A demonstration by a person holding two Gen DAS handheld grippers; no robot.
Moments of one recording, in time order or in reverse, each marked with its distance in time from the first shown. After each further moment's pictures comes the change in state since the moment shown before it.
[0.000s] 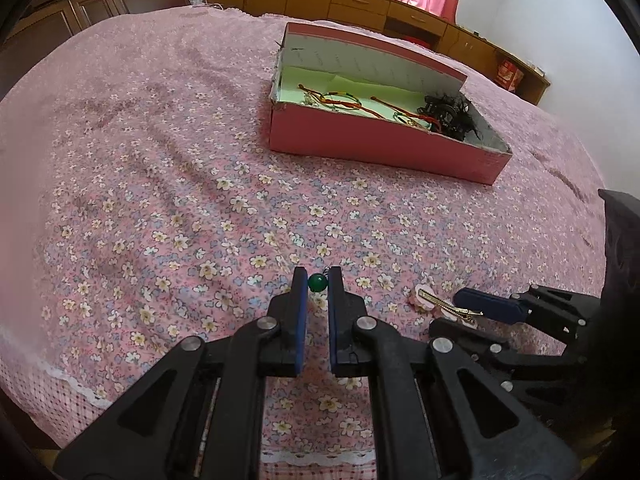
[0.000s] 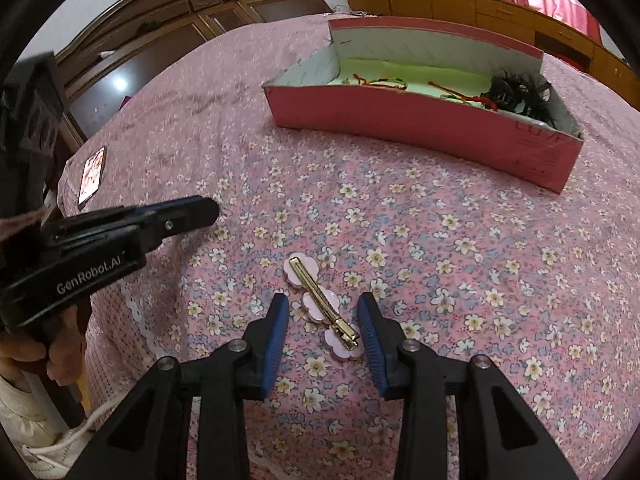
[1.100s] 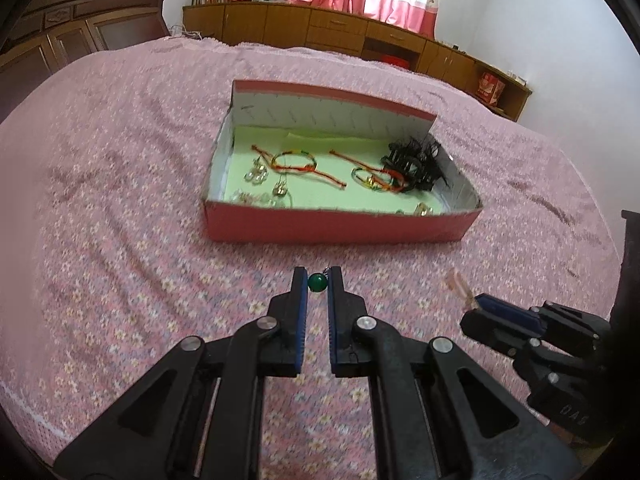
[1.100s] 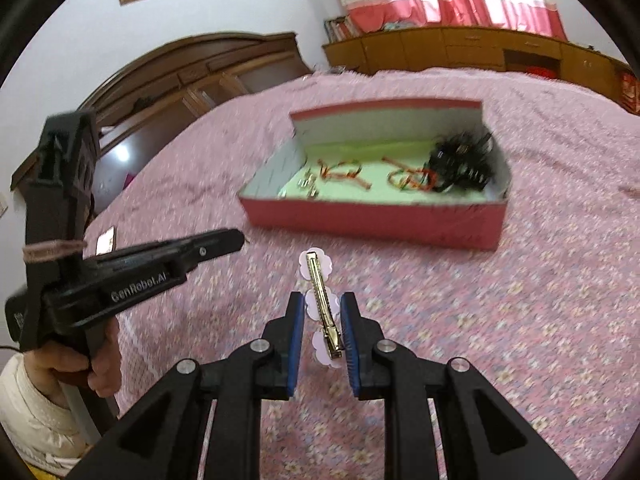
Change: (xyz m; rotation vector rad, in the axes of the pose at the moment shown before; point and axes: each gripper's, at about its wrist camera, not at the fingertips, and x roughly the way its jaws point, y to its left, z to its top) left arm 0.008 -0.043 0.060 0.051 -0.095 -0.045; right arm -0.064 -0.049 0.022 0.117 -0.247 0.029
